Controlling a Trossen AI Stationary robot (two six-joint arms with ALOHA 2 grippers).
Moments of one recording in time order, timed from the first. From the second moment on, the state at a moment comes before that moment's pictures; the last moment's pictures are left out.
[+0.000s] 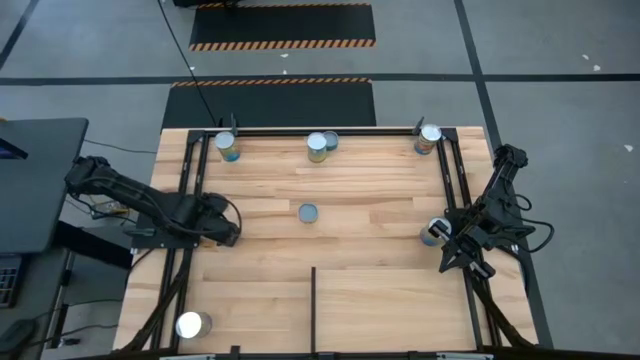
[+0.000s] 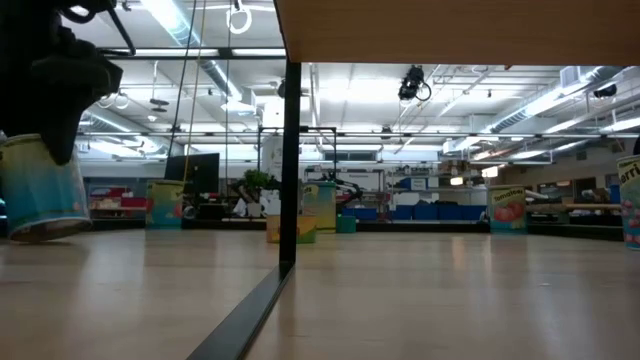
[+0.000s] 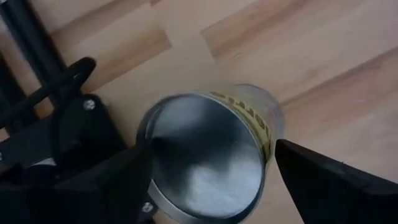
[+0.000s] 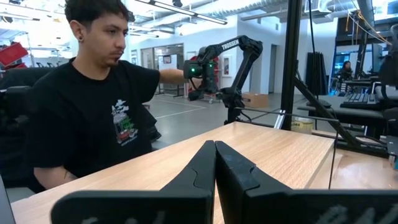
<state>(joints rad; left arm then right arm) -0.35 1.05 0.74 -1.22 -0.24 -1.43 0.94 0.01 0.01 0.14 0.21 -0.03</state>
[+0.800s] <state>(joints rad) -0.35 1.05 0.81 -1.28 -0.25 -1.39 0.94 0.01 0.01 0.14 0.21 -0.03</state>
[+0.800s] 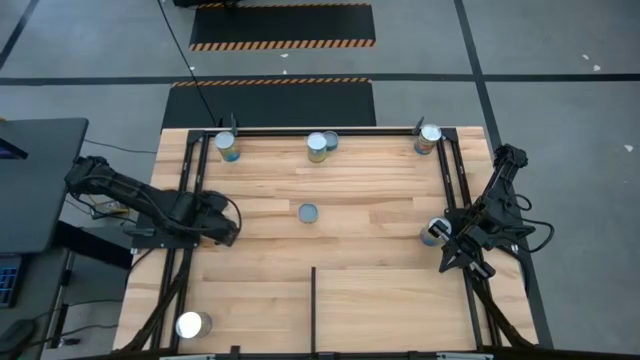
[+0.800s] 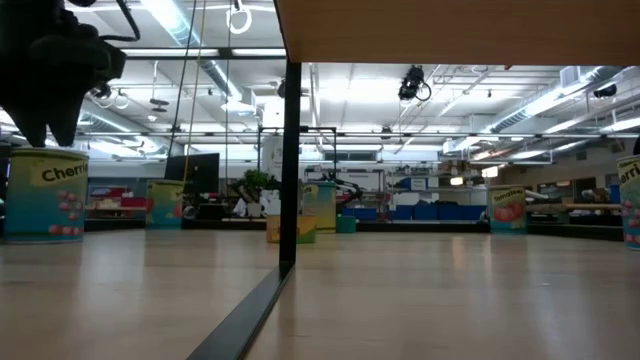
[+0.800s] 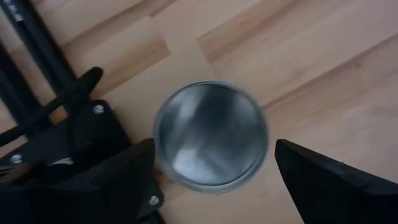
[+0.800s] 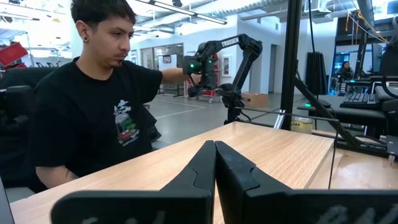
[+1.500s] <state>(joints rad) -0.34 0.99 0.79 -1.30 -0.24 -1.36 0.94 0.01 0.01 0.14 0.21 -0.03</state>
